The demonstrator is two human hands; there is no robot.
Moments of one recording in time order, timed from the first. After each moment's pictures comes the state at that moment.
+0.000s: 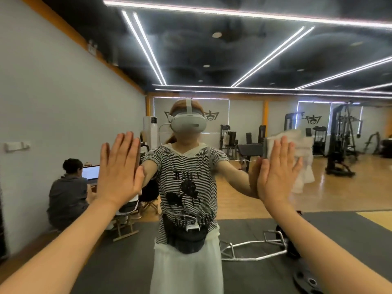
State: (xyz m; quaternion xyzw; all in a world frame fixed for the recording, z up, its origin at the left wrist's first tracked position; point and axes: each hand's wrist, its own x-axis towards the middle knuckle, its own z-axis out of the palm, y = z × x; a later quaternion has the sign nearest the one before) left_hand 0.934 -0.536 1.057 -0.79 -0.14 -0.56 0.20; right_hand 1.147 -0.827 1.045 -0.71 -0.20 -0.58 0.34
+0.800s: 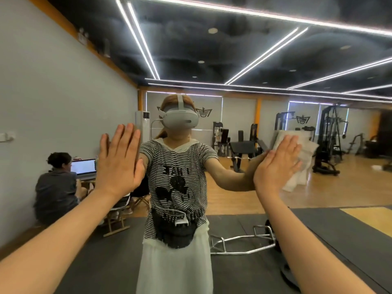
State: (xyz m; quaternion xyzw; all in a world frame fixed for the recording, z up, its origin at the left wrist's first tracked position) left_hand 0.937 -0.531 1.055 -0.78 -0.10 -0.58 0.20; right_hand 1.124 -0.817 1.058 -0.75 -0.08 -0.47 0.46
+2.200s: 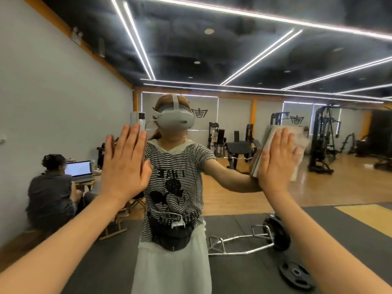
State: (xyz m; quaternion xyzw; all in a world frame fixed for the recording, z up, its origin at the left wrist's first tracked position) left_hand 0.937 -0.532 1.053 -0.78 -0.07 -0.60 0.17; right_hand 1.134 -0.818 1.055 -0.75 -0.19 -0.55 0.32
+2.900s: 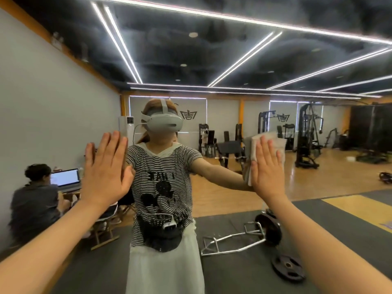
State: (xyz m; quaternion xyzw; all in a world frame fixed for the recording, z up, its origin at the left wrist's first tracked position) left_hand 0.931 -0.534 1.055 -0.80 -0.08 -0.58 0.15; right_hand 1.152 -0.863 1.033 -0.77 -0.26 -0.53 0.22
